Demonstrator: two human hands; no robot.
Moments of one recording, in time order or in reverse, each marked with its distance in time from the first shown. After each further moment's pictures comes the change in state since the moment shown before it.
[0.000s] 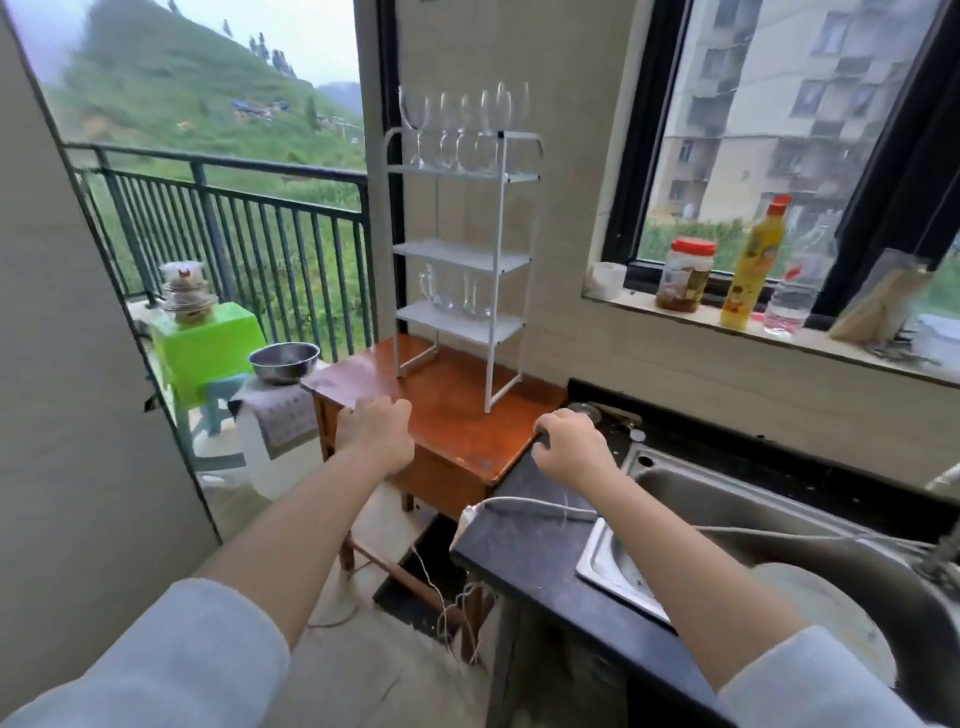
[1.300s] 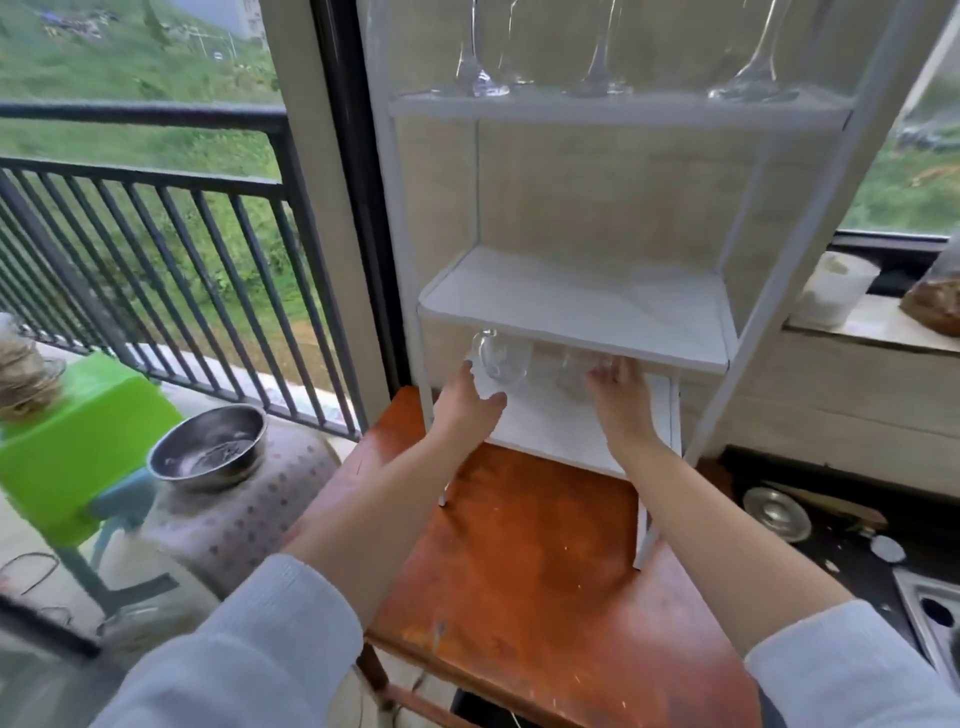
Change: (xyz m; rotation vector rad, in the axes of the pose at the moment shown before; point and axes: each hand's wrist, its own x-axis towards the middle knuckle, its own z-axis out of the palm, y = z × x) left_hand 0.546 -0.087 0.121 -0.932 -0.243 -0.009; right_hand 0.517 -0.071 0.137 0.910 0.422 0.465
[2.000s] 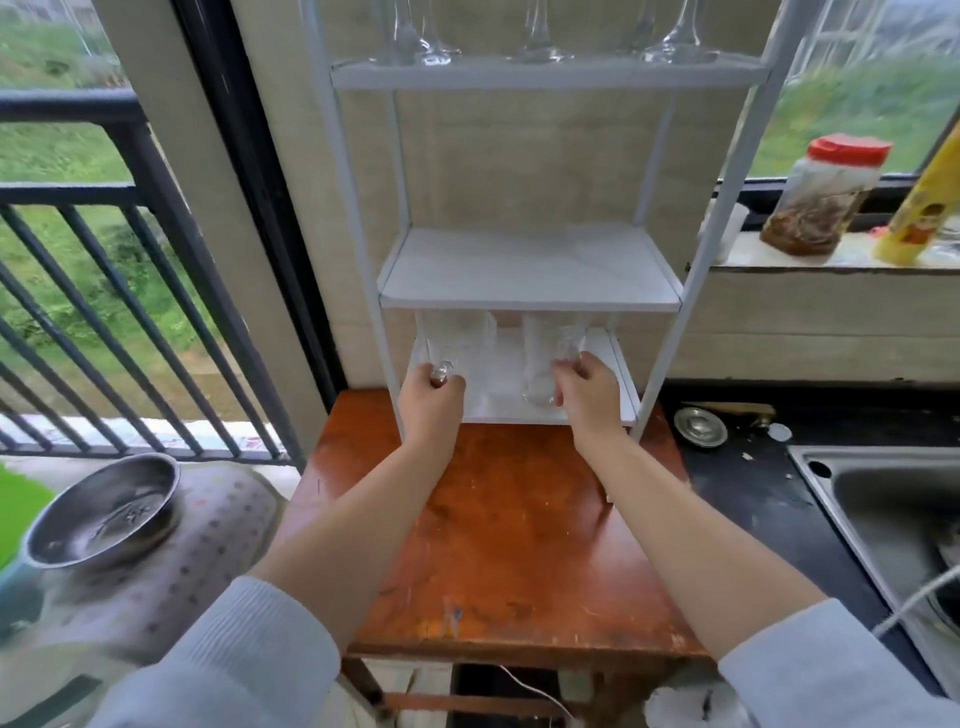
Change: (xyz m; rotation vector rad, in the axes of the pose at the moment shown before) left_hand -0.013 -0.011 -0.016 -0.452 -0.032 0.027; right_hand -0.056 -0.006 0.025 0.111 0.263 0.074
